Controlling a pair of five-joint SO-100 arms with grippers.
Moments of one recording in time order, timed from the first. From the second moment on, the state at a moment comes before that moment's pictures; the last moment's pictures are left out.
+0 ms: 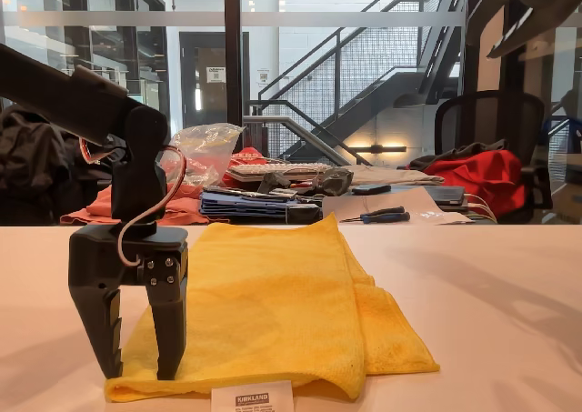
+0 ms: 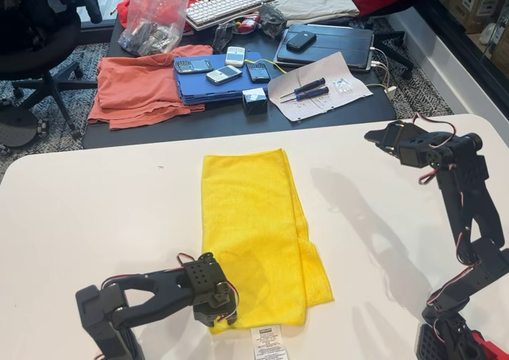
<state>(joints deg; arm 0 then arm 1) -24.5 110.0 49.5 87.9 -45.9 69.8 91.7 117.5 72.1 12.3</state>
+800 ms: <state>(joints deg) -29.4 110.1 68.0 92.9 -46.0 69.1 107.3 114.5 70.4 17.3</state>
